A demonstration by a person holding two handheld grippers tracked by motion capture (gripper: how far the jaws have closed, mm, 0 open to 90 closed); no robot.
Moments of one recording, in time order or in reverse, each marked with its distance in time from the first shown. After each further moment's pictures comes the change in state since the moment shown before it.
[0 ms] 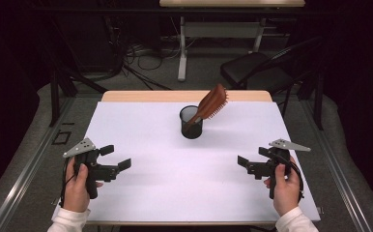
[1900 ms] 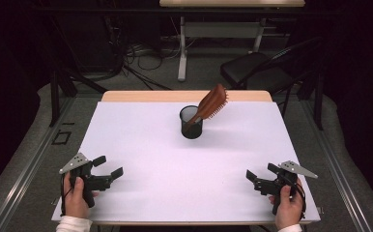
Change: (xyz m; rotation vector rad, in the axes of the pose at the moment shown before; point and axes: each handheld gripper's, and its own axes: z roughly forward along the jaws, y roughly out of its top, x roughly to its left) left arm 0.035 -0.057 0.000 -0.048 0.070 -0.039; right arm -0.027 -0.068 -0.007 -0.092 -0.091 0.043
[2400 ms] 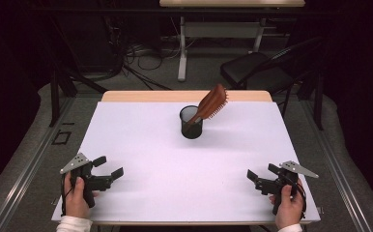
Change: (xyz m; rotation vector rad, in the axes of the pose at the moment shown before) left arm 0.001 -0.001 0.001 0.003 -0.001 -0.005; right arm -0.005 -0.002 0.001 0.005 0.001 0.032
